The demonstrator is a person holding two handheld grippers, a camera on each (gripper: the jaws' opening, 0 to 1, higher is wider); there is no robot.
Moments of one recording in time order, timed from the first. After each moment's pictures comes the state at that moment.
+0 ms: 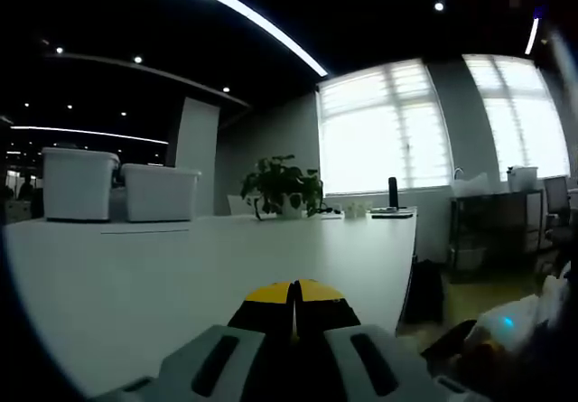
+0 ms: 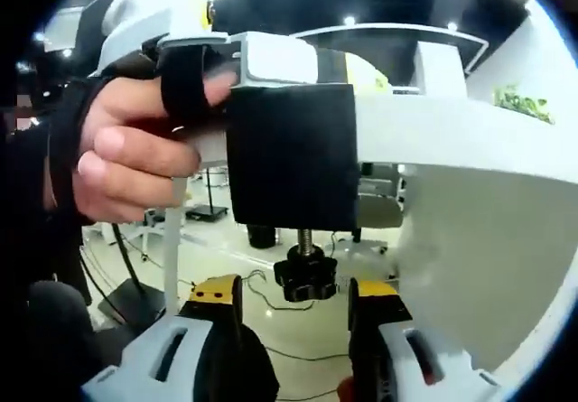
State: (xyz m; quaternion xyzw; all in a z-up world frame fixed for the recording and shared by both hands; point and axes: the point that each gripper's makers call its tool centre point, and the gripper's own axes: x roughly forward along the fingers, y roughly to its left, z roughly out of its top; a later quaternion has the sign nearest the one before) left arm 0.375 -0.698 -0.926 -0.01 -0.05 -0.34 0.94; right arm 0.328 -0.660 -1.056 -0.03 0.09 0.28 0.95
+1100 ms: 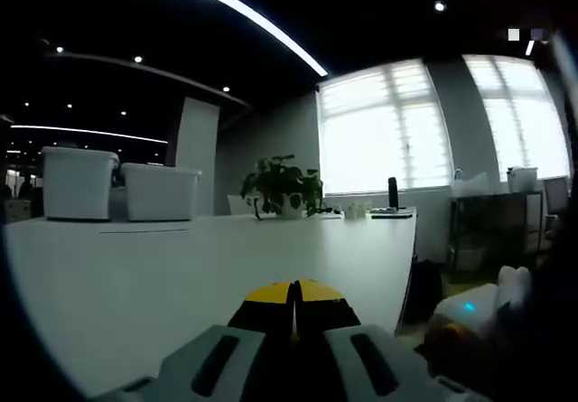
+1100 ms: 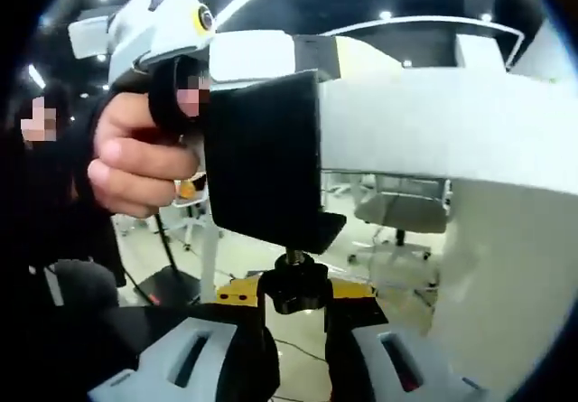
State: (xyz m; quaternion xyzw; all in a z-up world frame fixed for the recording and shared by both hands) left arm 0.374 -0.697 -0.925 -0.01 -0.04 -0.34 0.94; right arm 0.335 -0.652 -1.052 -0.04 0.08 0.47 0.88
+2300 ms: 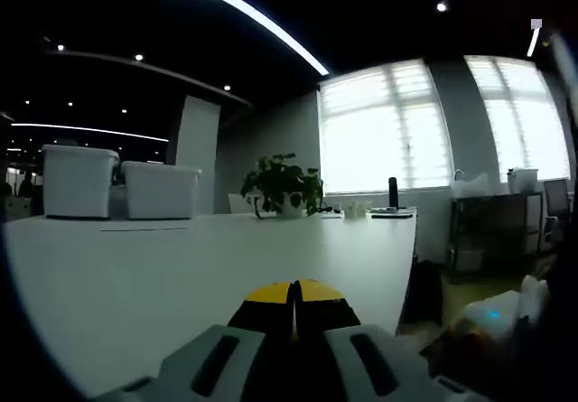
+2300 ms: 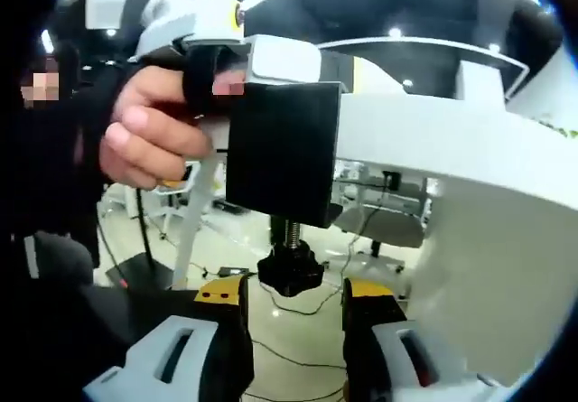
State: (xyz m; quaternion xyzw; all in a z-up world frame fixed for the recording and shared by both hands) left arm 0.377 -0.697 -0.927 -0.01 -0.04 -0.34 0.94; right arm 0.331 -0.663 -1.055 -0.08 0.06 0.37 0.92
